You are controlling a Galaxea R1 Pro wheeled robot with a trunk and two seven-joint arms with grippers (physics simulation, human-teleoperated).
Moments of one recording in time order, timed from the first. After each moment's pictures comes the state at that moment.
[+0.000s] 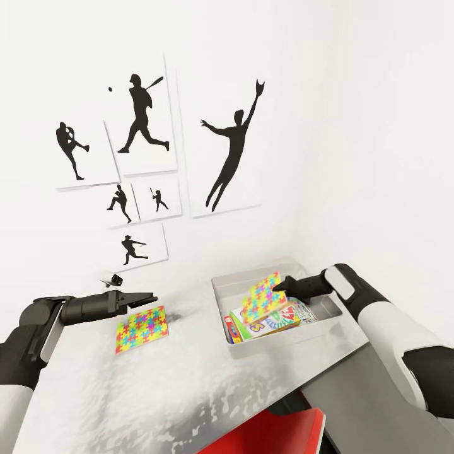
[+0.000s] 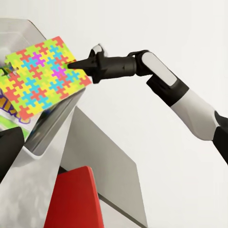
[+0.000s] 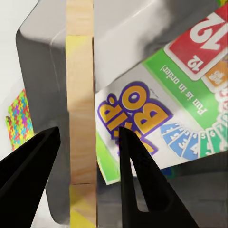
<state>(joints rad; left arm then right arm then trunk) -0.64 0.32 0.14 -1.14 0.19 1.02 -1.52 -1.10 -0.18 0.27 -0.44 -0.82 1.00 0.21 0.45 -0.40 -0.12</state>
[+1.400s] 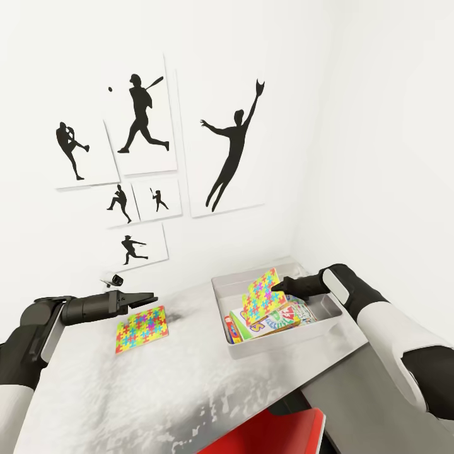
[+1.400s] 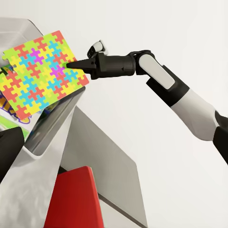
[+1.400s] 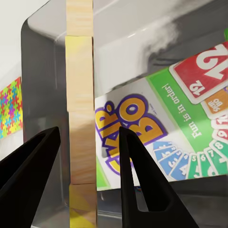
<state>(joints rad) -0.64 0.31 0.14 -1.14 0.19 1.02 -1.52 -1.10 -0.18 0.30 -0.44 -0.58 0.90 0.43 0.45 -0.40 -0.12</state>
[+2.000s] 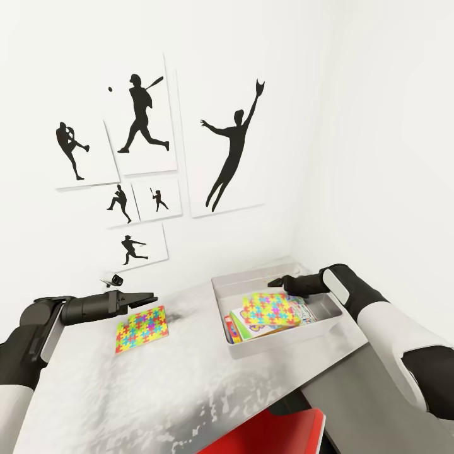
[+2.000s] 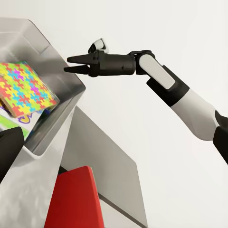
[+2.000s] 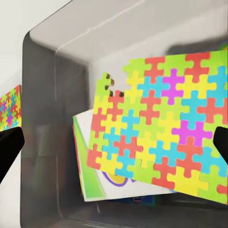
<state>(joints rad) -0.64 0.32 0.14 -1.14 0.19 1.02 -1.52 -1.10 -0.18 0.30 -0.44 -0.58 0.85 0.43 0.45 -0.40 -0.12</state>
